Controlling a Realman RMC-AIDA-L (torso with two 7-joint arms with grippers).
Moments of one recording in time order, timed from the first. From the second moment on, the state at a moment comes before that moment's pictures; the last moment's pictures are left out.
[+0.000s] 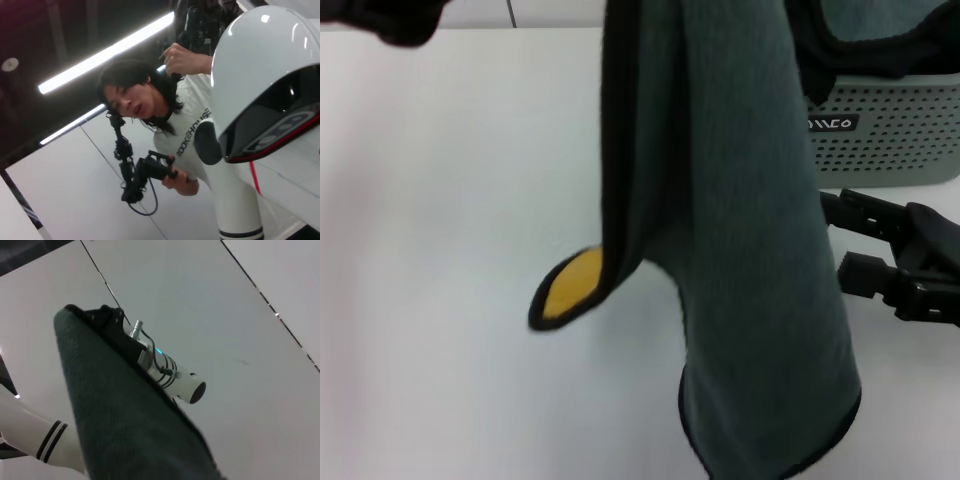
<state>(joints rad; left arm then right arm) -0.66 -1.96 1.02 1.25 1.00 2.01 -1.34 0.55 1.92 -1.52 -0.18 -0.92 -1.99 1.24</state>
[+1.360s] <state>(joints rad) -0.62 -2.05 0.94 1.34 1.10 1.73 -1.14 0.44 2.03 -1.56 -0.18 -0.91 -1.70 0.96</state>
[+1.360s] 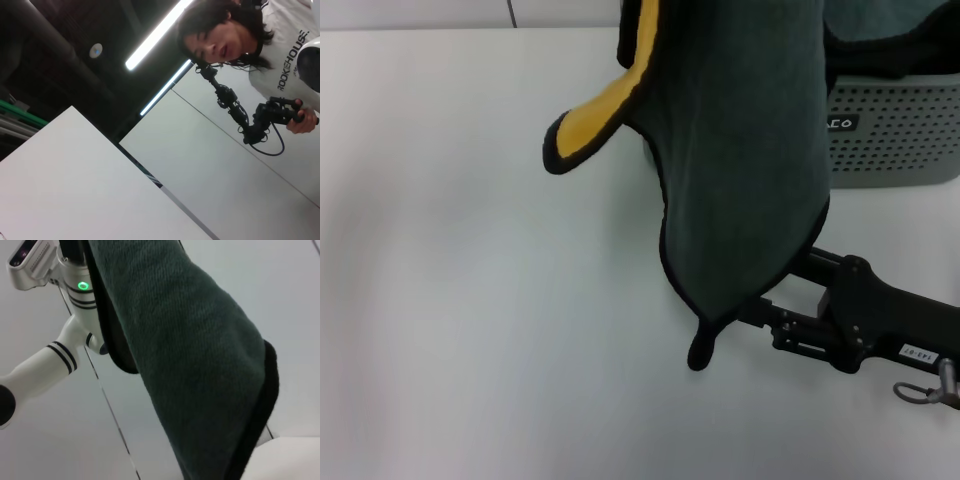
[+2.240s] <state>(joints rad) -0.61 -2.05 0.94 1.34 1.10 1.73 -1.13 0.48 2.03 -1.64 -0.19 -0.90 -1.69 0.97</state>
